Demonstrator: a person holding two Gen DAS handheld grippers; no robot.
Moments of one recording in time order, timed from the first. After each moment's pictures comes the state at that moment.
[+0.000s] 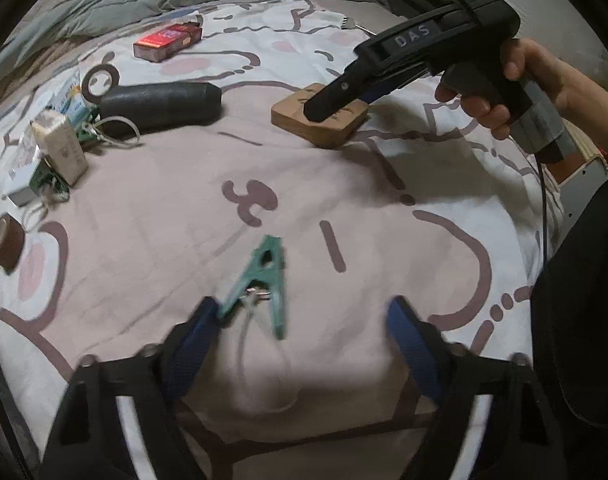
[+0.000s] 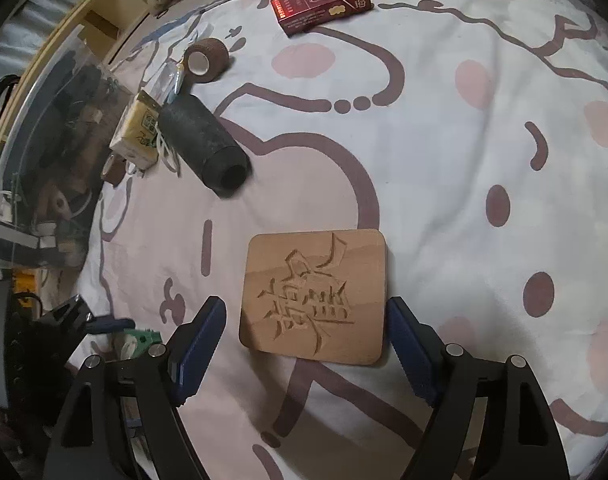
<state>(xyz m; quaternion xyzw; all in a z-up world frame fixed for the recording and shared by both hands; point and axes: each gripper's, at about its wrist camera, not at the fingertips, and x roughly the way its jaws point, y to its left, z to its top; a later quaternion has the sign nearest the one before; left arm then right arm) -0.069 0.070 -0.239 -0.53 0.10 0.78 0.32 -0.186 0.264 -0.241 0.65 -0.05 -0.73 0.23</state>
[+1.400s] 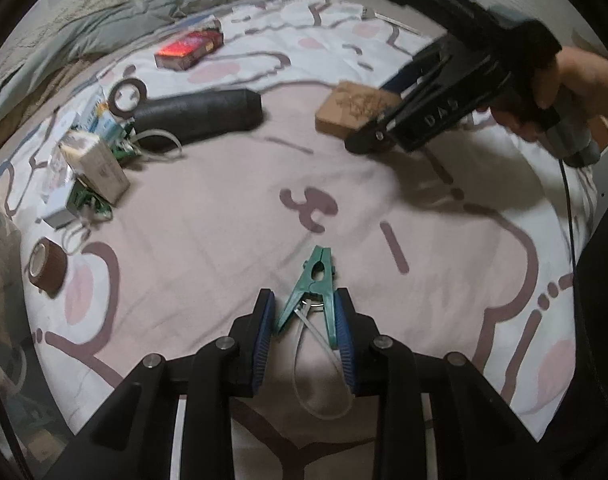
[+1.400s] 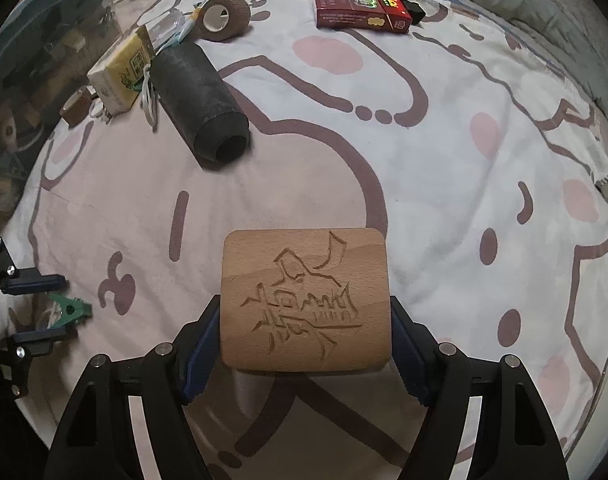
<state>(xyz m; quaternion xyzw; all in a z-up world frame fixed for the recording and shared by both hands) -0.079 0.062 -0.242 -0.53 0.17 0.79 0.28 -0.181 0.231 -0.253 0.61 0.13 -0.76 0.19</state>
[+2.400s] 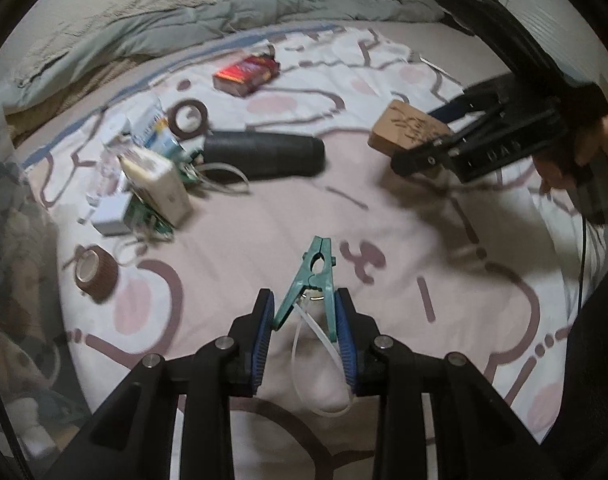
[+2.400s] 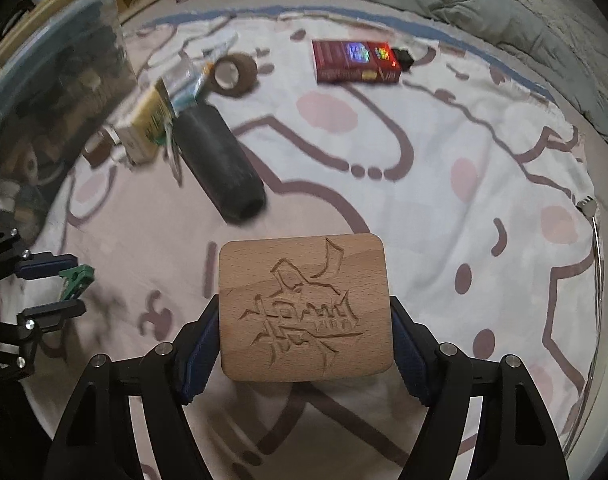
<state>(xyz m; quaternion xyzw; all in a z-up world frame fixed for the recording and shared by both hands) -0.104 0.039 -0.205 -0.50 0.12 0.83 0.23 -0.205 0.236 -0.206 0.57 0.10 -0.79 0.19</state>
